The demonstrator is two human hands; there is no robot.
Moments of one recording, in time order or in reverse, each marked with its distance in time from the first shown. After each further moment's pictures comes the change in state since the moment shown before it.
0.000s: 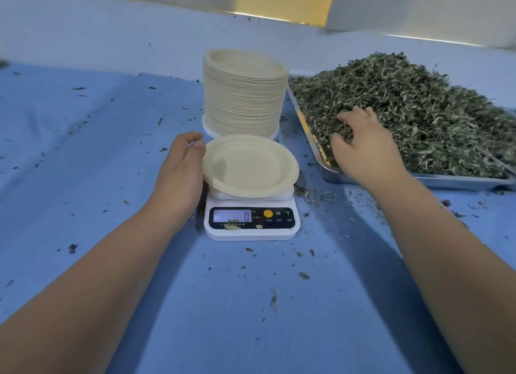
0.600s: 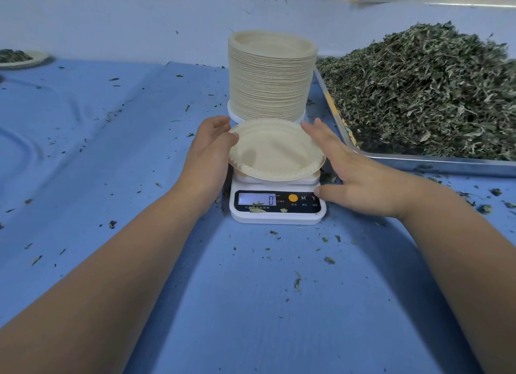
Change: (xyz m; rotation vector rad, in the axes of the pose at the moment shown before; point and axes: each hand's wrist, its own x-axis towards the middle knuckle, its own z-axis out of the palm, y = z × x) left_hand -0.007 0.009 0.000 -0.051 -0.034 -0.014; right_hand -0.045 -0.026 0.018 0.299 -0.608 -0.419
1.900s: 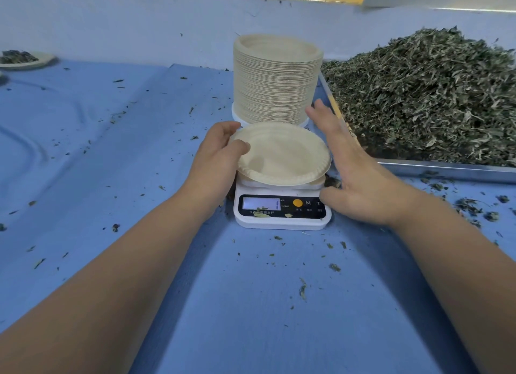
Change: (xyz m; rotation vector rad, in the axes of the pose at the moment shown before) left_hand -0.005 0.003 -0.001 0.012 -0.086 0.021; right_hand 0.003 -0.022 0.005 -0.013 0.212 -0.131
